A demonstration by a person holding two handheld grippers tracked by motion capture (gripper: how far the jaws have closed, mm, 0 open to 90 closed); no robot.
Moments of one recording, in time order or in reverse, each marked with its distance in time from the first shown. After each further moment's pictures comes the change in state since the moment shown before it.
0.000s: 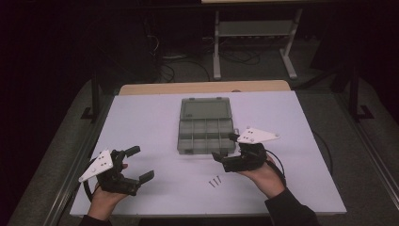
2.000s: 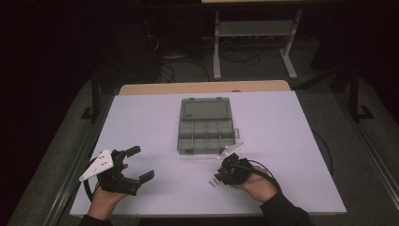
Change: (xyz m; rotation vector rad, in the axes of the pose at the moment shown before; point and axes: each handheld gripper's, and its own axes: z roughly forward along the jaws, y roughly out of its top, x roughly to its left) left arm 0.001 -0.001 0.001 0.008 -0.003 -0.009; right arm 0.016 -0.040 0.043 0.536 0.062 -0.006
